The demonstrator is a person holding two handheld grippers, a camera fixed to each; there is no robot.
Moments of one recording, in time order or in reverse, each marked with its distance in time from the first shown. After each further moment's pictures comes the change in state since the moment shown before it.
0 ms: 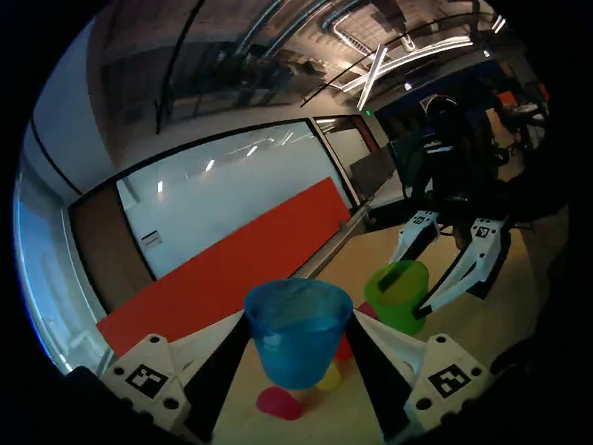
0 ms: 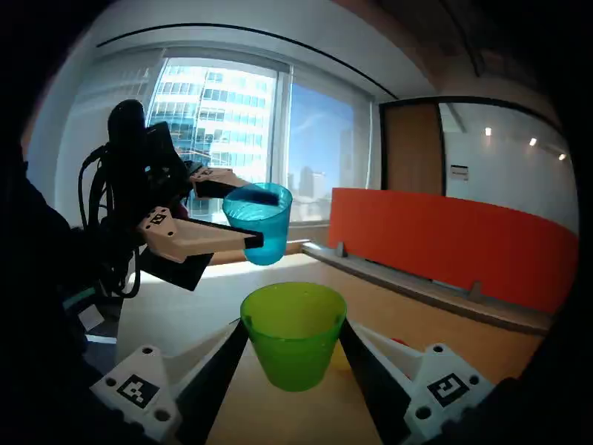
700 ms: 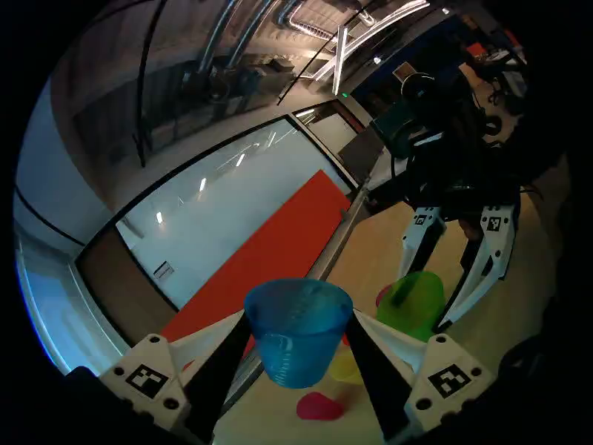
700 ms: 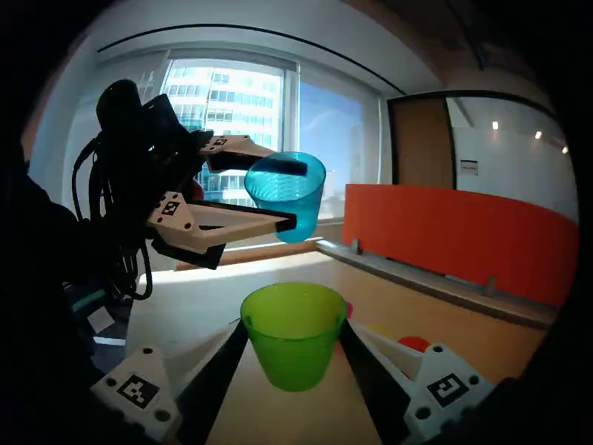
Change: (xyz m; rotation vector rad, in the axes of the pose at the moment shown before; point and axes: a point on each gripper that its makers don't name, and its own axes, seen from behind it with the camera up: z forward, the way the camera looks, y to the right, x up) left arm 0.025 0.002 -0.003 0.018 -0.019 0.229; right arm -0.007 -0.021 0.016 0.055 -0.003 0.019
